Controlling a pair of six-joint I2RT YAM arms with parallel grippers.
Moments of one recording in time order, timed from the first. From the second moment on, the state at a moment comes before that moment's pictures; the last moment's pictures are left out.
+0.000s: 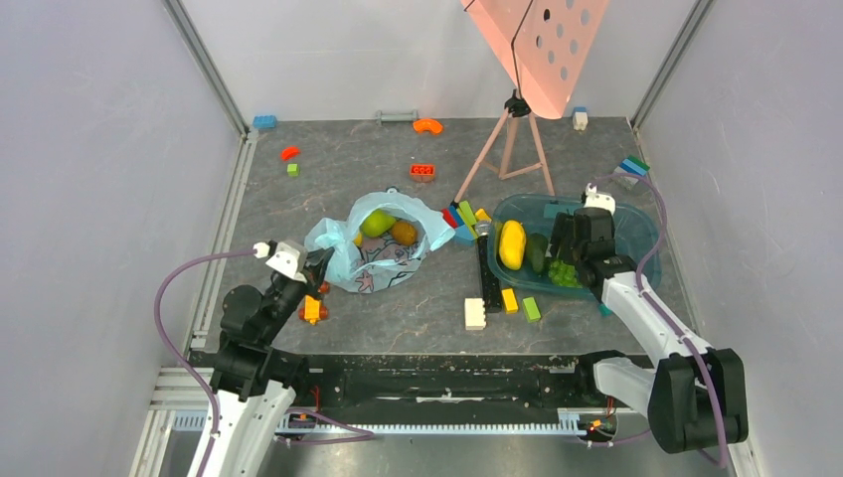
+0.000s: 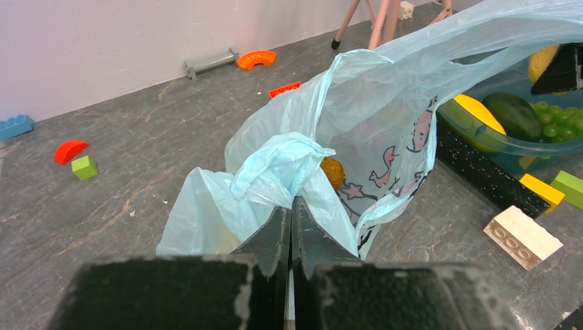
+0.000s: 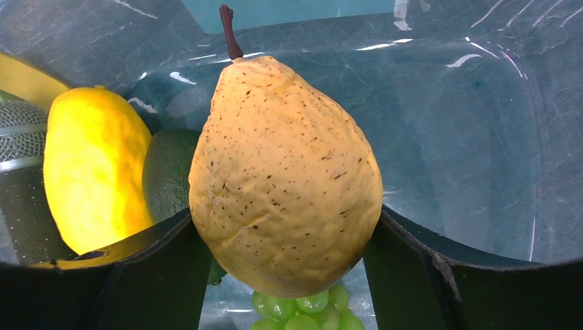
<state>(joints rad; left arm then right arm) -0.24 0.20 0.43 -0.22 0.25 0.04 0.14 1.09 0.59 -0.23 0.26 0.28</state>
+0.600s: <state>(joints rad) -0.24 0.17 0.42 -0.22 0.24 0.05 0.12 1.00 0.58 -0.21 0.18 0.22</state>
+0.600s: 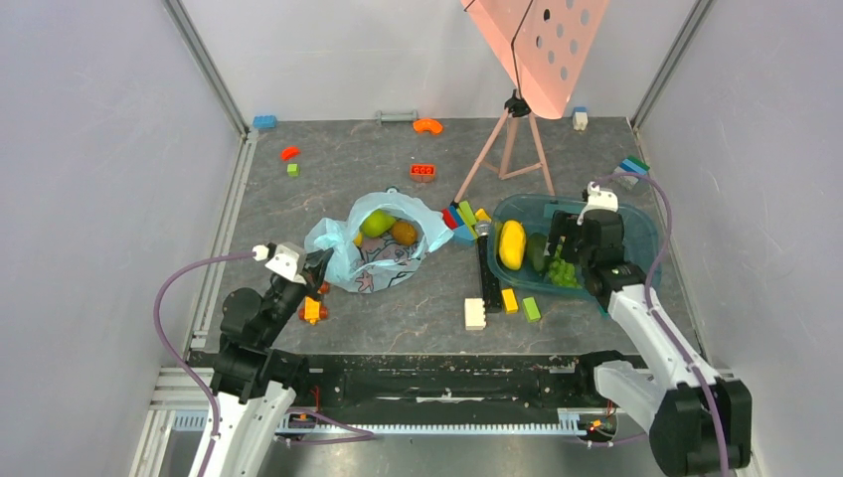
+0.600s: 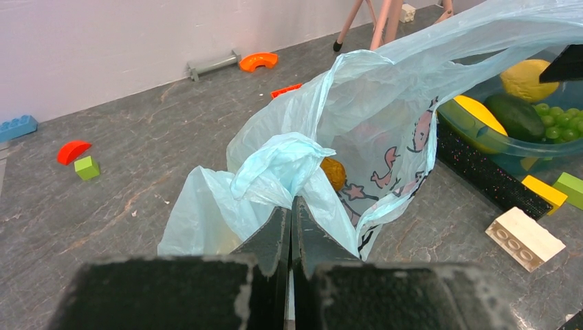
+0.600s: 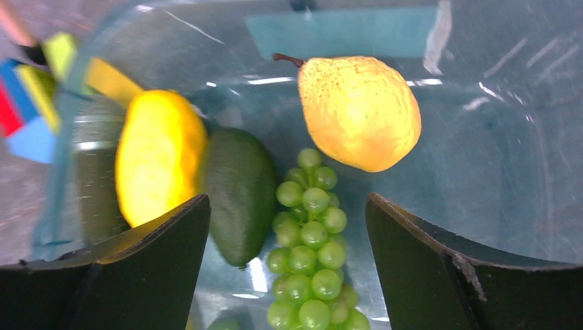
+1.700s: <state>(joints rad) -0.27 0.19 0.42 -0.23 0.21 0.04 1.21 1.30 1.49 -0.36 0.34 0.01</state>
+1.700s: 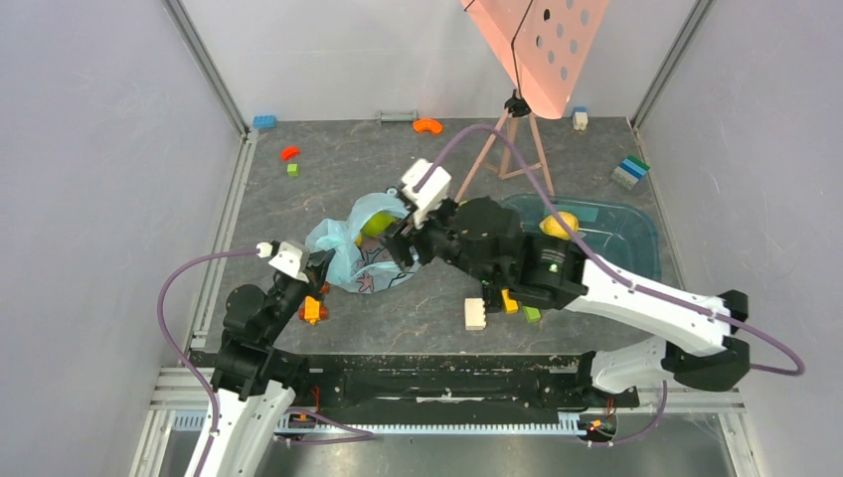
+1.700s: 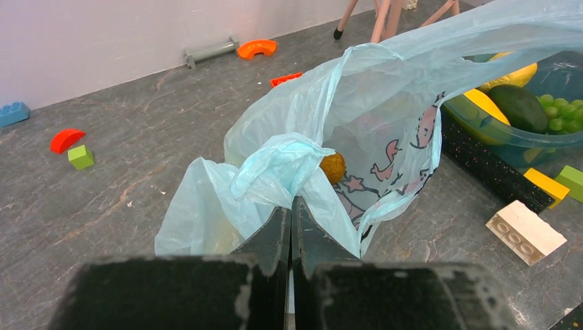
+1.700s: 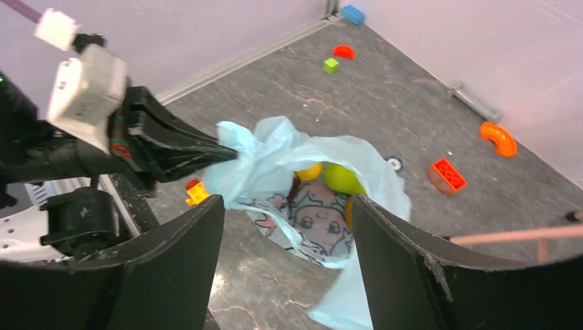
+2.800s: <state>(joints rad) -0.27 0.11 0.43 -0.27 0.20 0.06 1.05 1.86 1.54 -0.31 0.31 0.18</state>
